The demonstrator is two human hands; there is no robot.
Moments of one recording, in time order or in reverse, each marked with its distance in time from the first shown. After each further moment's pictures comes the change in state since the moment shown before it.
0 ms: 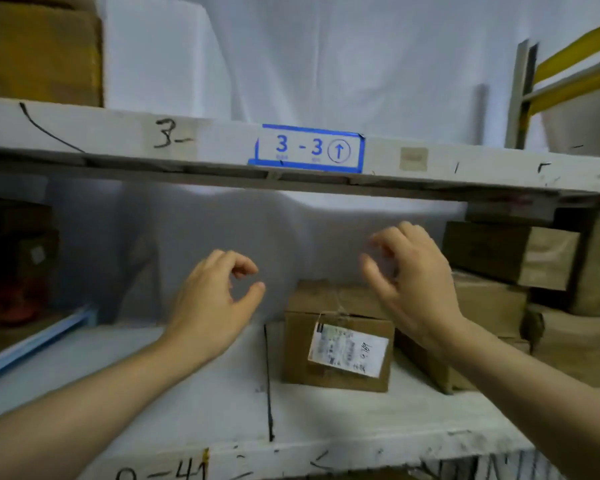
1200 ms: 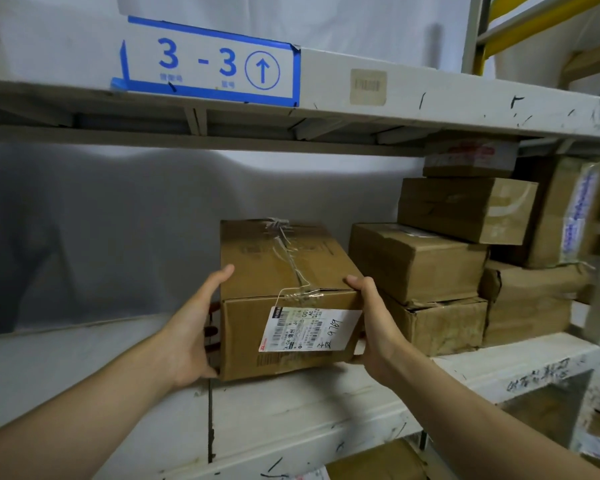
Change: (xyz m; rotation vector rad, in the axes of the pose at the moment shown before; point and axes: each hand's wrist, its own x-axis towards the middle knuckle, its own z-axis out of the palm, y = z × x) left_hand 0.012 -0.021 0.114 -0.876 -0.602 -1.228; right_hand -0.072 0.076 0.076 0.927 -0.287 1.523
